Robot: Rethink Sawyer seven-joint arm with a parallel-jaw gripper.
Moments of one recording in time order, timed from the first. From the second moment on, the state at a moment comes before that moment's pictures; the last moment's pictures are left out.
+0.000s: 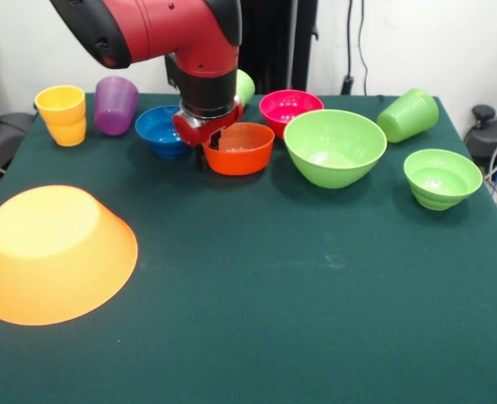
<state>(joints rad) -0.87 -0.43 0.71 1.85 -1.14 0.76 1.53</state>
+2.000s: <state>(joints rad) -1.11 -0.65 0.82 1.83 -0.93 0.79 1.24</state>
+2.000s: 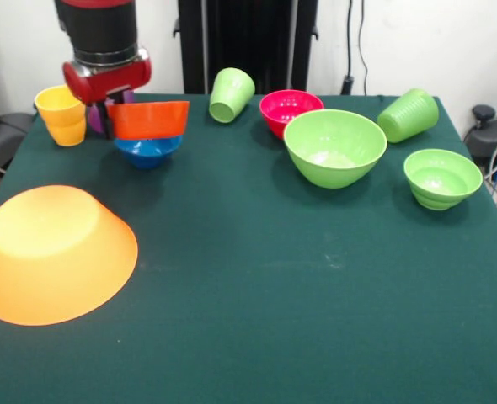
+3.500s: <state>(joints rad) -1.24 -0.52 0.96 1.39 -0.84 0.87 0.62</state>
